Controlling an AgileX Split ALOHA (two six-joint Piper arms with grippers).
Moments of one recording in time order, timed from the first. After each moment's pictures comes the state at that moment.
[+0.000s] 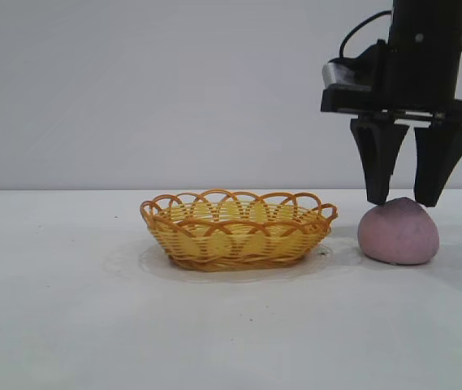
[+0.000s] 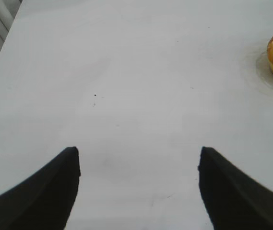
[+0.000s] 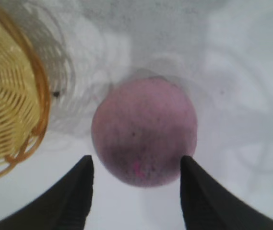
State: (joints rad) left arm 0.02 -0.02 -0.48 0.00 1.12 0.03; right arm 0.34 2.06 -1.42 0.11 1.02 -0.06
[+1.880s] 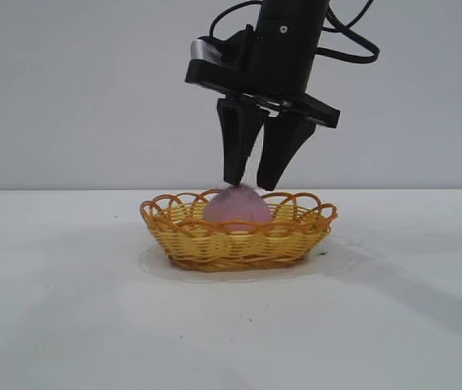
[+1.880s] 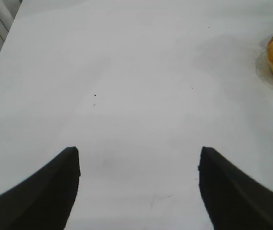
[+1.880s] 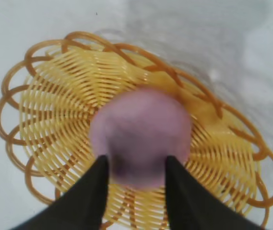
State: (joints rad) left arm 0.02 -0.02 -0.48 0.00 1.12 0.03; right arm 0.52 2.19 -1.81 0.27 1.21 -0.21
